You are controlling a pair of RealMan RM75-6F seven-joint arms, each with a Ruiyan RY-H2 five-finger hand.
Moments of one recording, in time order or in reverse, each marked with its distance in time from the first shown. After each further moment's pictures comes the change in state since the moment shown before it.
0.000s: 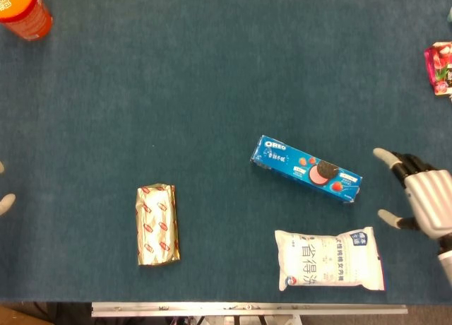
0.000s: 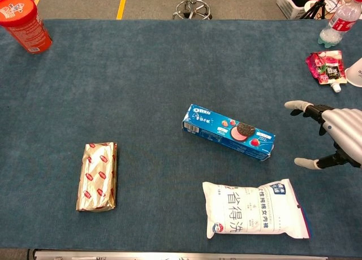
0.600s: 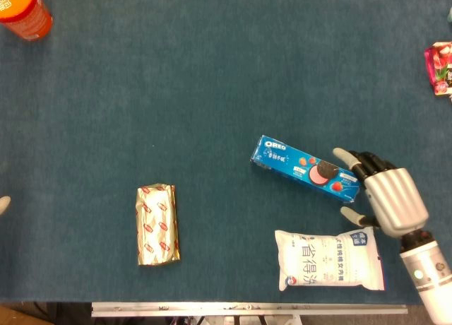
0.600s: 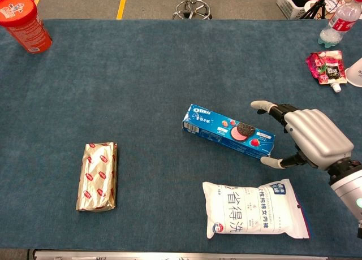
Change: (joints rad) left arm 0.017 0.002 0.000 0.015 -0.002 0.013 -0.042; right arm 0.031 -0.177 0.011 0.091 -0.062 0.003 -0.036
